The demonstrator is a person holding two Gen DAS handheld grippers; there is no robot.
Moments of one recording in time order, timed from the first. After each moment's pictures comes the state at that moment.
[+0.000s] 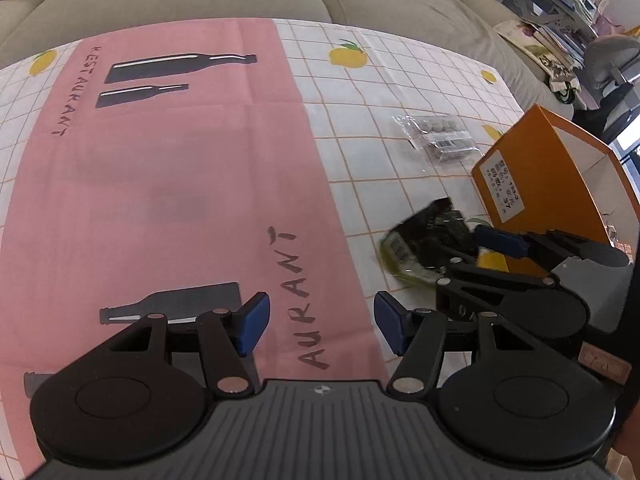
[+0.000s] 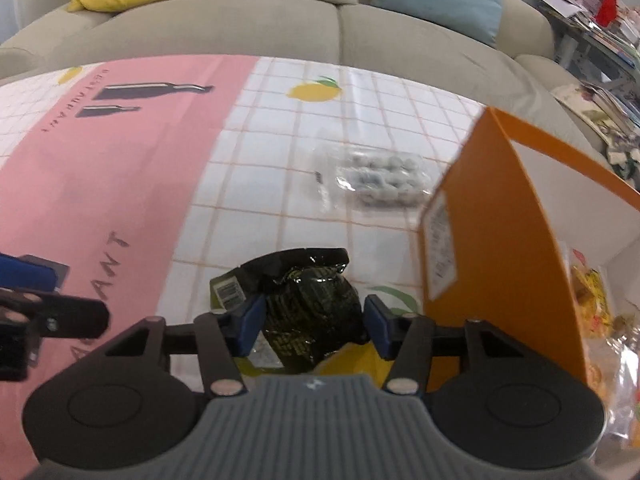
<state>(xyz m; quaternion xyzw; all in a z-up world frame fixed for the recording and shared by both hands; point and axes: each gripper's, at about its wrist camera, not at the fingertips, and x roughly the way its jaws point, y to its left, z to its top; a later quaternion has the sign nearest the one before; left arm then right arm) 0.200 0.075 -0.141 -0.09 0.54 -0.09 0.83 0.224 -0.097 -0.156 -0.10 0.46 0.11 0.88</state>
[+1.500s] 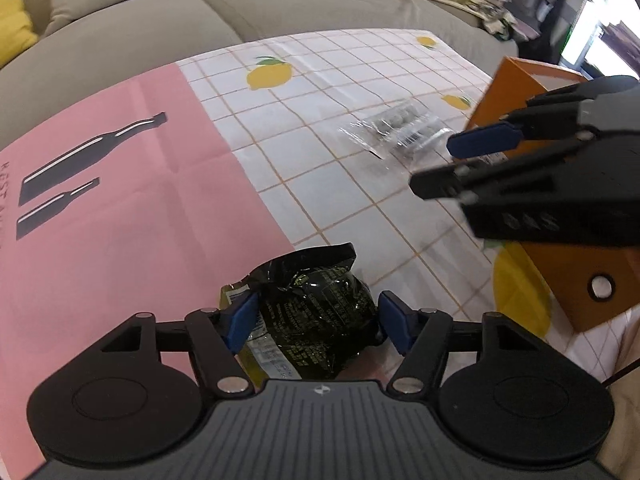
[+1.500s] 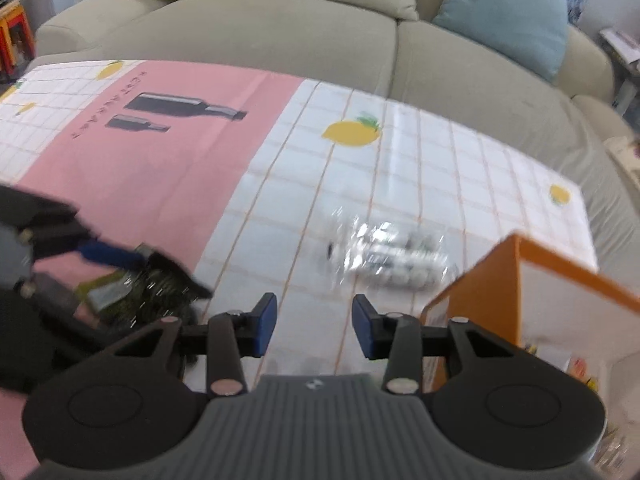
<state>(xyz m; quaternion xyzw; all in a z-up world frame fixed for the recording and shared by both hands) 0.249 0.043 -0.167 0.04 0.49 -0.19 0.85 0.287 -0.095 -0.124 -0.15 0.46 0.18 0.86</state>
